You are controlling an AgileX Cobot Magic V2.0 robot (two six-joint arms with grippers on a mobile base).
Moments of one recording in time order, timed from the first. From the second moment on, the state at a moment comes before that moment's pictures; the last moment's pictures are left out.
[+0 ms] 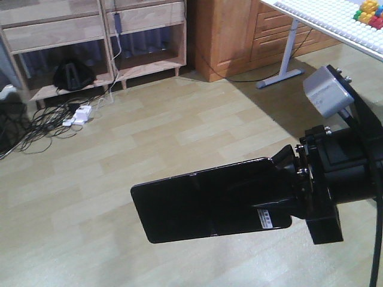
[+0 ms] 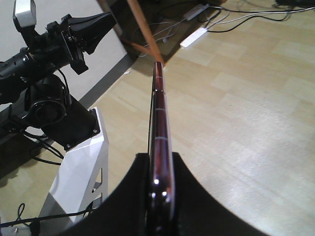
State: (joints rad) left arm 0.03 -0.02 0.03 -0.03 0.09 0.04; right arm 0.21 1.16 -0.98 1.06 1.23 -1.03
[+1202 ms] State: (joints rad) left arm 0.03 -0.02 0.03 -0.03 0.09 0.04; right arm 0.21 1.16 -0.98 1.06 1.23 -1.03
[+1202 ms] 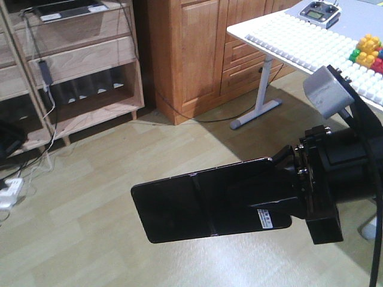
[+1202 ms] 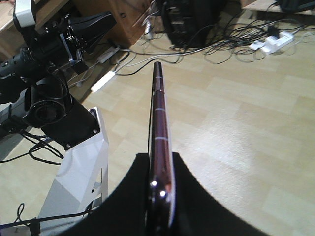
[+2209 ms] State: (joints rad) left arm 0.03 -0.02 0.03 -0.03 0.09 0.04; right arm 0.21 1.16 -0.98 1.06 1.22 -1.03
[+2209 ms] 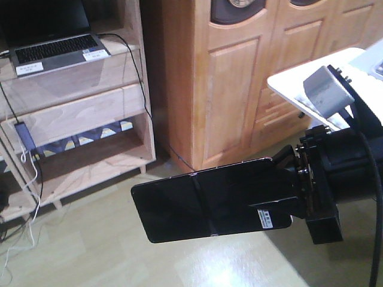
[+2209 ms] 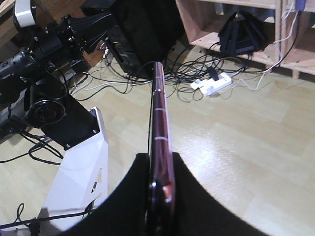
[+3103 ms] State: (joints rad) left arm 0.03 -0.02 0.03 -0.03 0.09 0.04; right arm 0.21 1.16 -0.98 1.05 1.22 -1.03
